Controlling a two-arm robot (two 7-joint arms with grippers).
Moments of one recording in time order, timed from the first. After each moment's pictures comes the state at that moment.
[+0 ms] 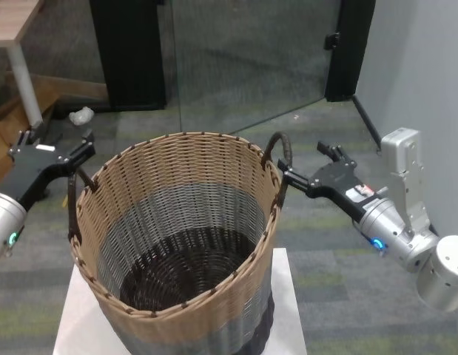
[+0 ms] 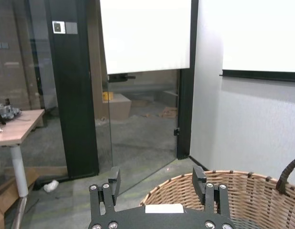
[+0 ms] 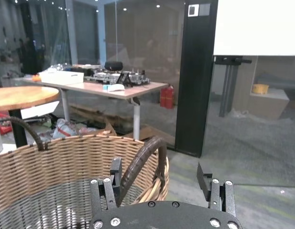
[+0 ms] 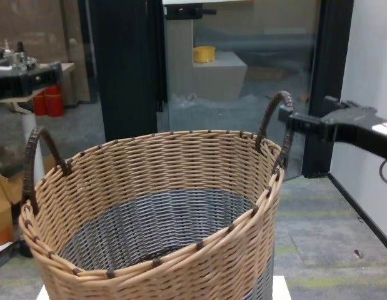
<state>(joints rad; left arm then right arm) -0.22 0.31 0.07 -1.43 -0.33 -0.10 -0.27 0.40 0.26 -0.27 -1.14 0.31 -0.17 0.45</state>
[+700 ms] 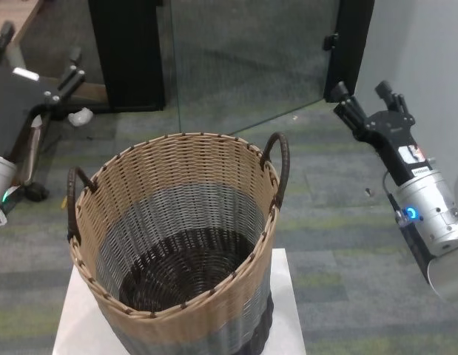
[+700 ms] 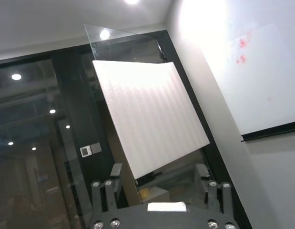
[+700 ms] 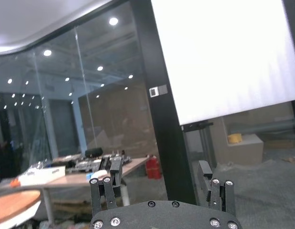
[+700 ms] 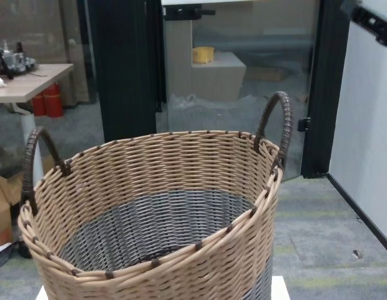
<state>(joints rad) -0.24 0.29 0.06 -1.53 -0.13 -0.37 -0.21 0.33 0.23 -0.14 -1.30 0.49 -0.25 0.42</state>
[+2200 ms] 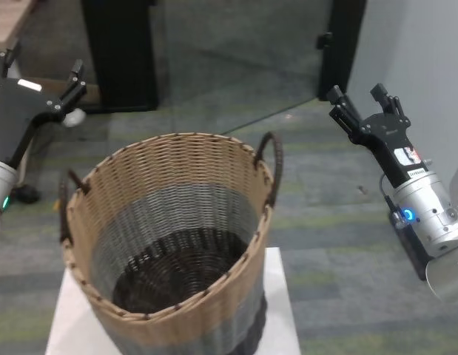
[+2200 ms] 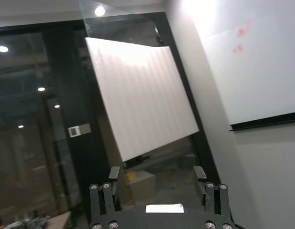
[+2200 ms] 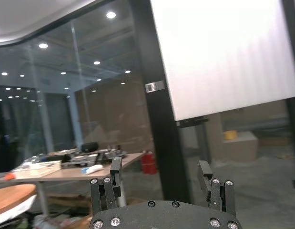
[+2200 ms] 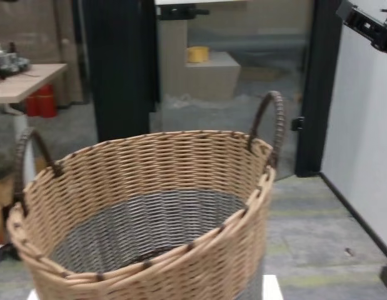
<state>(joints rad) -0.24 0.29 0.06 -1.53 -0.11 -0.41 -0.20 0.31 0.21 -0.12 -1.32 0.52 -0.28 0.41</state>
